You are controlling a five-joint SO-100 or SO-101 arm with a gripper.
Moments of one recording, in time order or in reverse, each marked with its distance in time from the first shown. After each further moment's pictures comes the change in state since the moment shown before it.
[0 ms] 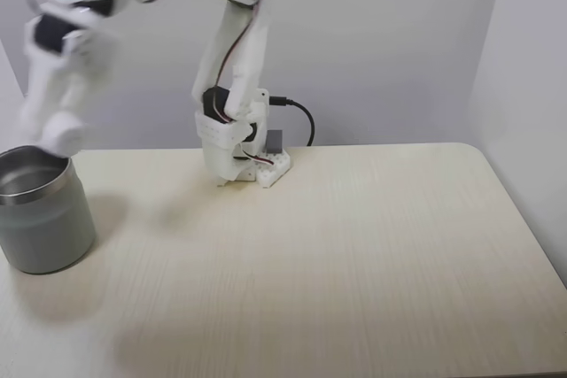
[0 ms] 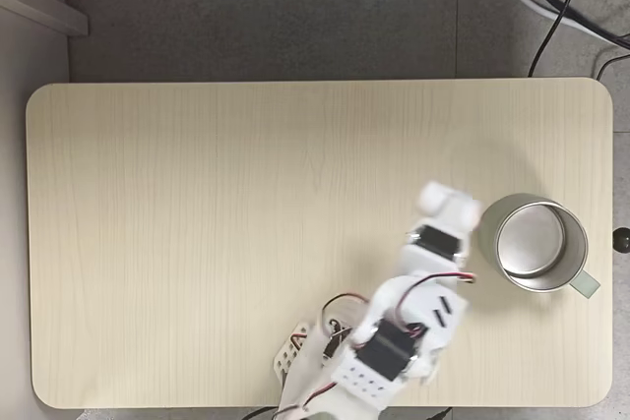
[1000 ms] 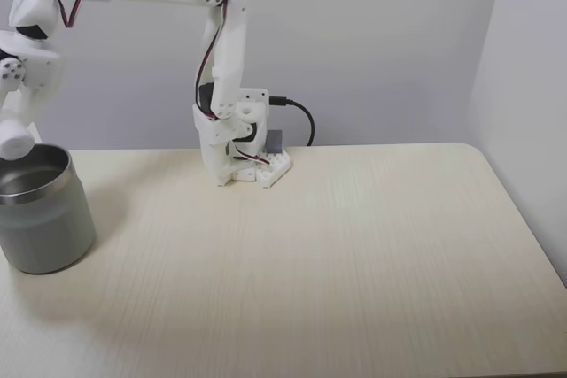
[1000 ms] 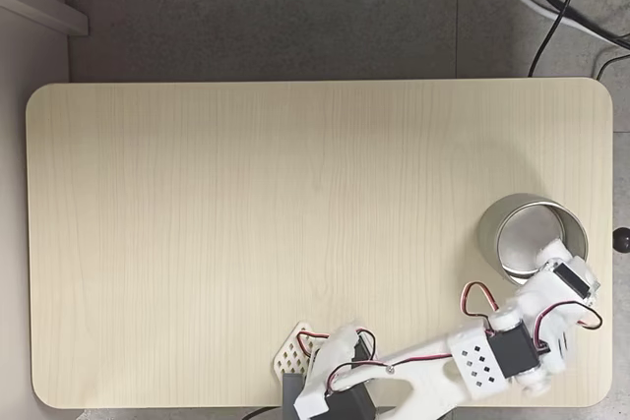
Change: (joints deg) arm 18.5 11.7 0.9 -5.9 -9.1
